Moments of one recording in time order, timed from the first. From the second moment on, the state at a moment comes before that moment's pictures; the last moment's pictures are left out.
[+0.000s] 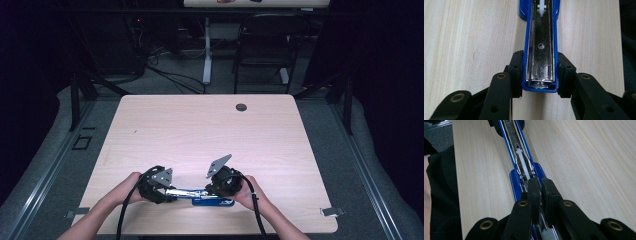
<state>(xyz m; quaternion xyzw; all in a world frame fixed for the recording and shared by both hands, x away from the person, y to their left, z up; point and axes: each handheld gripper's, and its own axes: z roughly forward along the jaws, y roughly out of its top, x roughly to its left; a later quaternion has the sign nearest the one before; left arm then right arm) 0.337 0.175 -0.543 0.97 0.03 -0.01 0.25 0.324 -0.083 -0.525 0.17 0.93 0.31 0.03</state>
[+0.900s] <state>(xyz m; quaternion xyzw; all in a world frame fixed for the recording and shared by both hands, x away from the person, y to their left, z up) 0.333 0.177 -0.530 0.96 0.04 -0.01 0.29 0.315 -0.046 -0.526 0.14 0.93 0.34 0.04</state>
